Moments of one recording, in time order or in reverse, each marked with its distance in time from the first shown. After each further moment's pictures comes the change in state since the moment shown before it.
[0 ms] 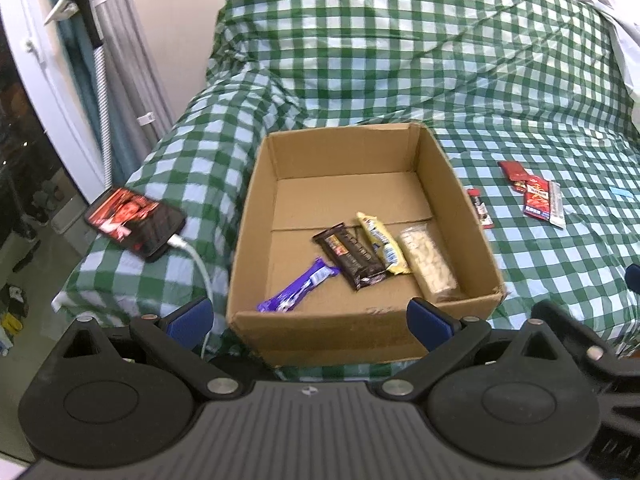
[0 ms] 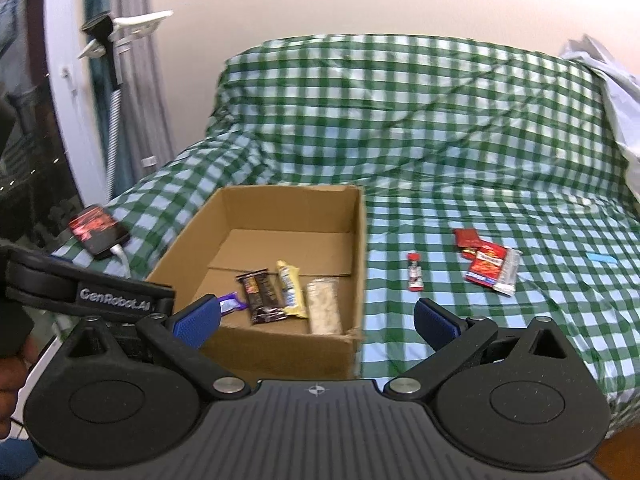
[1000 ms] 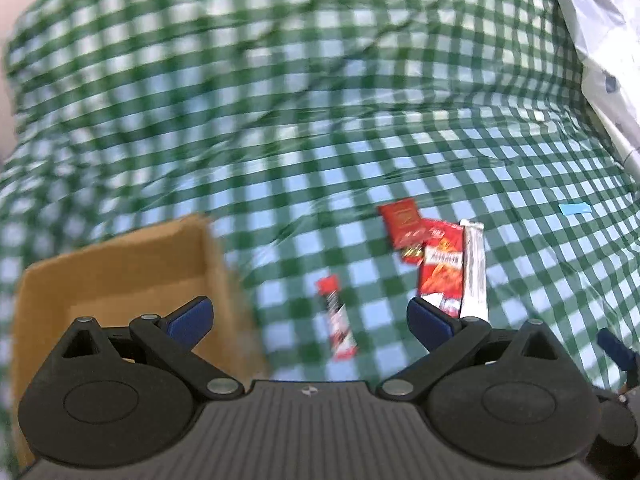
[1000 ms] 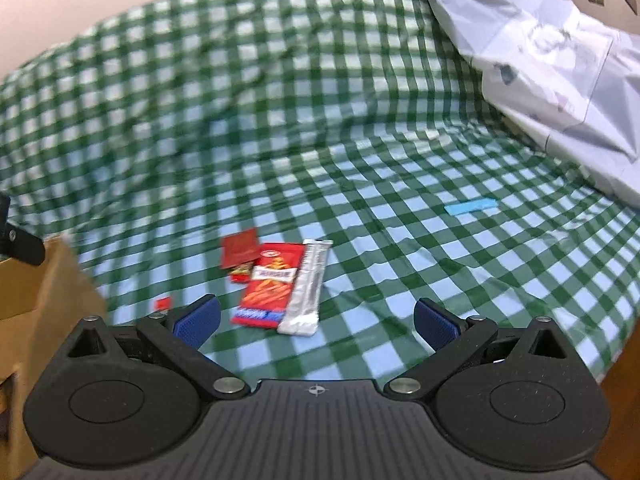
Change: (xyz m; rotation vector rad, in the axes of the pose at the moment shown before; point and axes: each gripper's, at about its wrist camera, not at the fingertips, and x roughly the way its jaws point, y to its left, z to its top) left arm 0.196 -0.253 0.195 0.184 0.110 -0.242; right arm 0.190 -0.263 0.016 0.319 0.066 -0.397
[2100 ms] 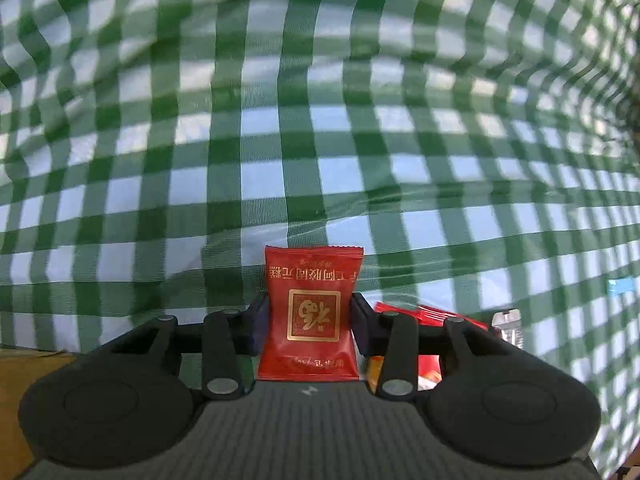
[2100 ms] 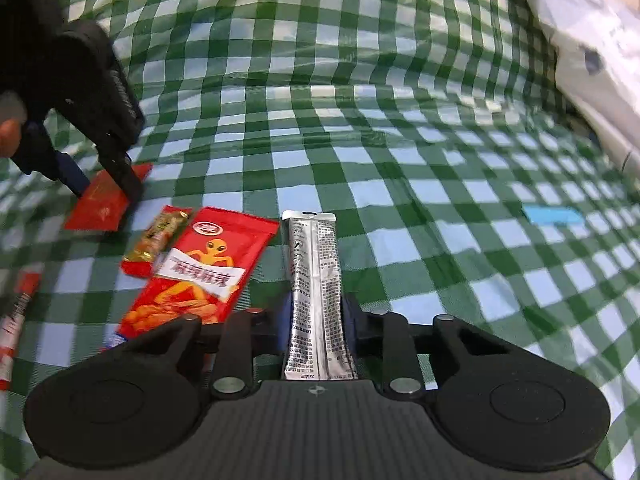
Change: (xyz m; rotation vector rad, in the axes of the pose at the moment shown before) left arm 0.211 -0.035 0.100 -0.141 0.234 -0.119; right arm 0.175 0.000 0.002 -0.153 0.088 0.011
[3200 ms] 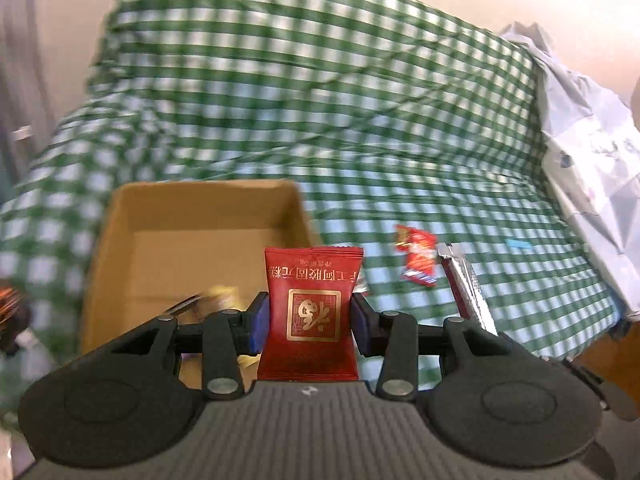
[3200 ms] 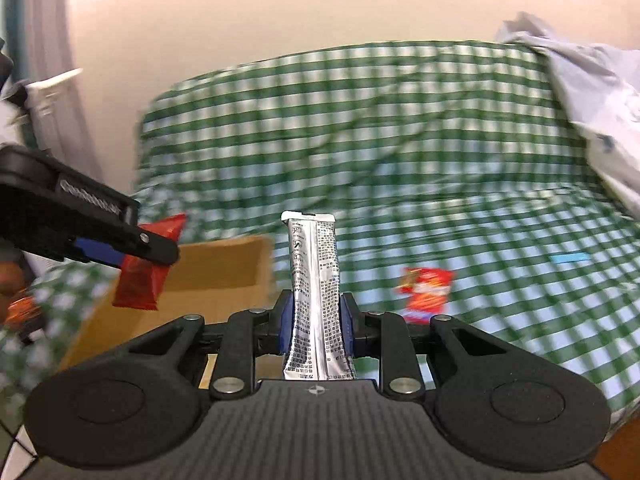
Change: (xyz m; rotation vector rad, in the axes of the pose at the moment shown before) left arm -0.368 0.171 -0.315 -0.052 -0.384 -0.029; right arm -0.382 0.127 -0.063 -0.060 -0.217 0.370
